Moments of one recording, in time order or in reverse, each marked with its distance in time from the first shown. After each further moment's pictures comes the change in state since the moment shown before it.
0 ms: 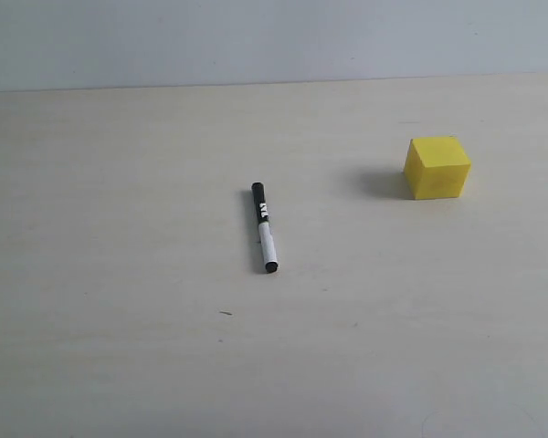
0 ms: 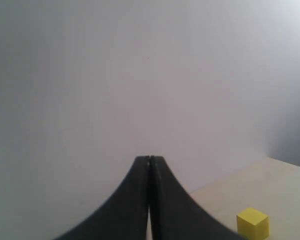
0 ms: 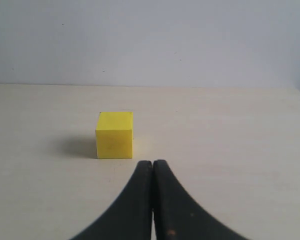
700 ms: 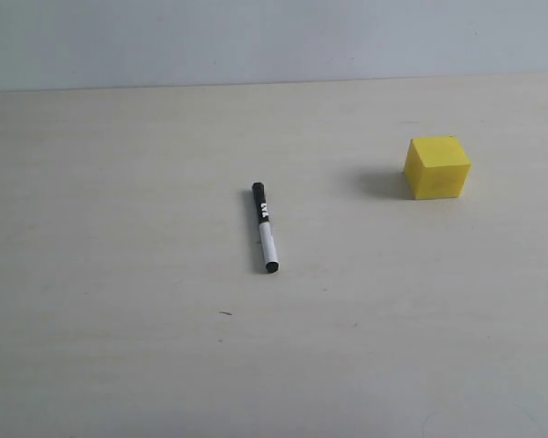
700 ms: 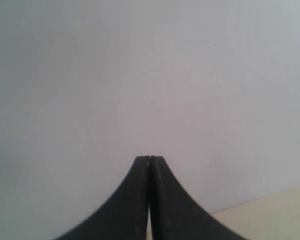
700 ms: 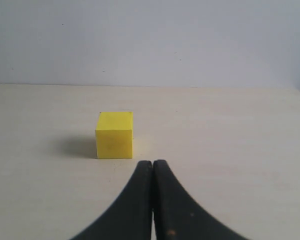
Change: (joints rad) left arm 0.157 -0.234 0.391 0.081 -0.272 0.007; right arm 0.000 0.000 0.000 0.000 0.000 0.000
